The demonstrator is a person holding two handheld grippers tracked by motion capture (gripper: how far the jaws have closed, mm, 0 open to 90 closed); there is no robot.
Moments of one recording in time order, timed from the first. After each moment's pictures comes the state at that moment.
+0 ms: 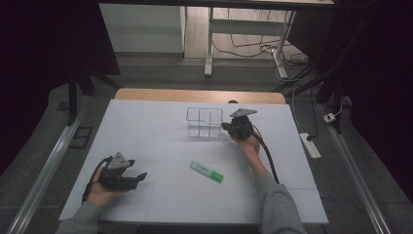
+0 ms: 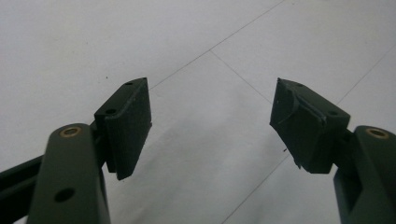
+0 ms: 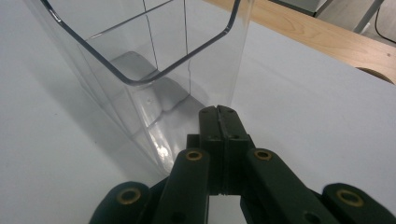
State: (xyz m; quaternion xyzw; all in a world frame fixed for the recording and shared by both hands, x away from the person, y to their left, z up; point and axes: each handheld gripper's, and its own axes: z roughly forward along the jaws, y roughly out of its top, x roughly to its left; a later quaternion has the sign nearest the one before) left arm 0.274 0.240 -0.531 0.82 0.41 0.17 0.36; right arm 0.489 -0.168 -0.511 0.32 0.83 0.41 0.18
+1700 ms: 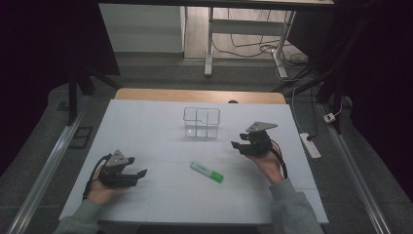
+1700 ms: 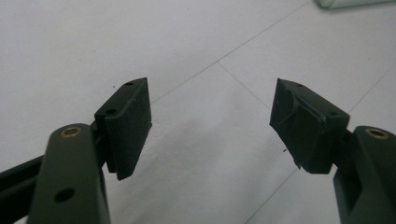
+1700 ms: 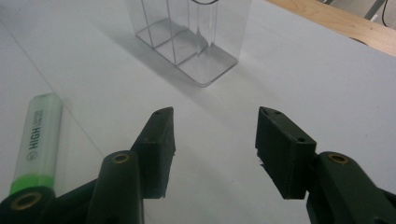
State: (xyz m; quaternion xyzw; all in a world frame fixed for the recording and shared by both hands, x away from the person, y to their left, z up) left arm 0.281 0.243 -0.531 0.81 0.41 0.16 0.38; right arm 0.411 -0.216 -0.479 0.31 0.85 0.40 0.17
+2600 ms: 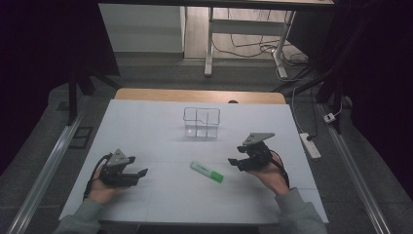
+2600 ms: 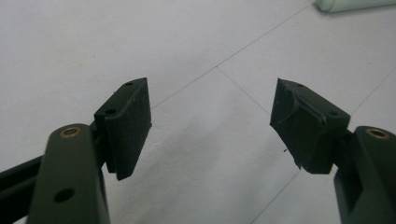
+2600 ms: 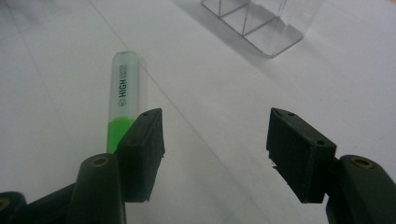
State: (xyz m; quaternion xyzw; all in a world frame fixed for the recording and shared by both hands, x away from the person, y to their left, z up) left arm 0.282 0.241 -0.529 0.81 0.41 0.17 0.37; right arm 0.369 -0.207 -0.471 0.27 0.88 0.37 0.12
